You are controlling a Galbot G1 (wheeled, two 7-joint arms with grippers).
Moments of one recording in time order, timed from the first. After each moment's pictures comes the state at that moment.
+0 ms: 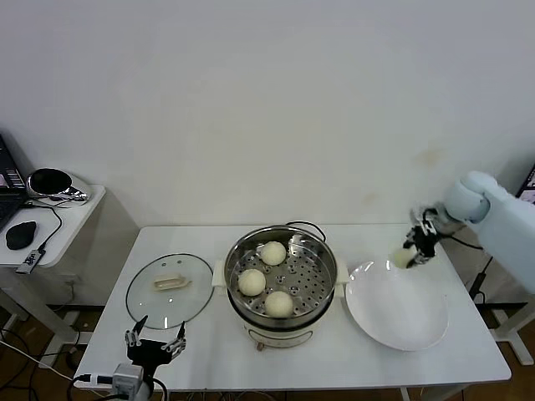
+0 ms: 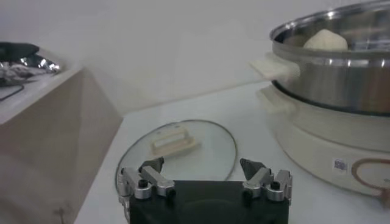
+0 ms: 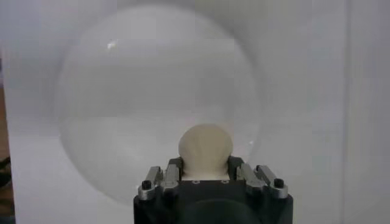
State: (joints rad) left arm 1.65 -1.55 -0.68 -2.19 0.19 0.40 0.19; right arm 0.23 0.65 -0.78 1.29 -0.06 -0.28 -1.31
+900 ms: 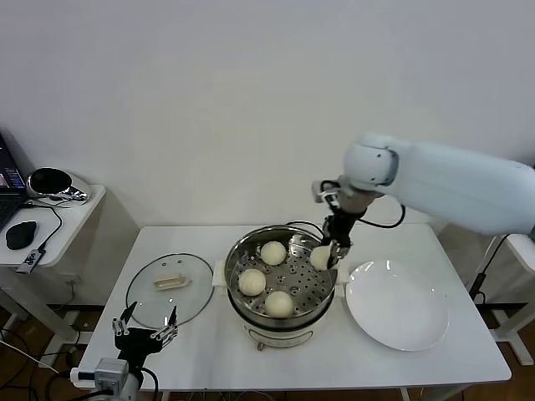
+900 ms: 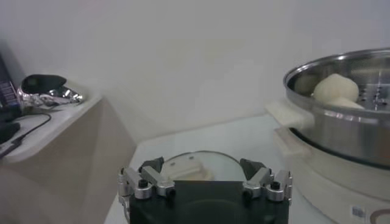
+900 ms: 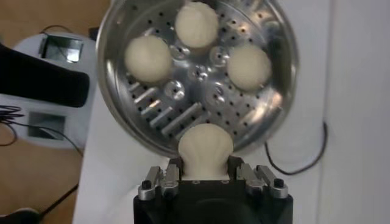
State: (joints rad) left arm 1.65 -1.55 -0.72 -2.27 0.16 0.40 0.20; right arm 0.68 0.95 -1.37 1.45 0.45 -0.58 -1.21
